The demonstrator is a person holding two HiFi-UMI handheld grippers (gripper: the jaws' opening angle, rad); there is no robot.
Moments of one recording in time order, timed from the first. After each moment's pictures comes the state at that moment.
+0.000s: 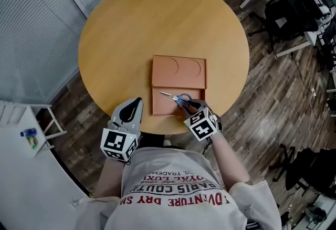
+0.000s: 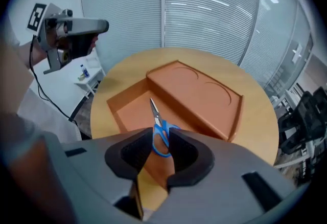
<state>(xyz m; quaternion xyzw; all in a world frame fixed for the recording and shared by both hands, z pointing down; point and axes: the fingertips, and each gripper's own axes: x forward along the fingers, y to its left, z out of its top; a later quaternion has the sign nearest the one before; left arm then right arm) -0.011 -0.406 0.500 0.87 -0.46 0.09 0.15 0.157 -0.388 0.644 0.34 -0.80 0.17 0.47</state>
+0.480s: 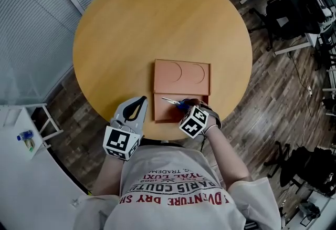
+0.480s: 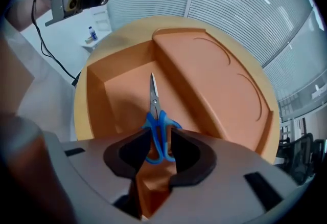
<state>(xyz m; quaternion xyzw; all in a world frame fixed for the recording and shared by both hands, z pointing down) -0.010 -0.450 0.526 0.89 -0.42 0.10 0.16 0.150 -0.406 0.708 0.23 -0.74 0.12 0.62</state>
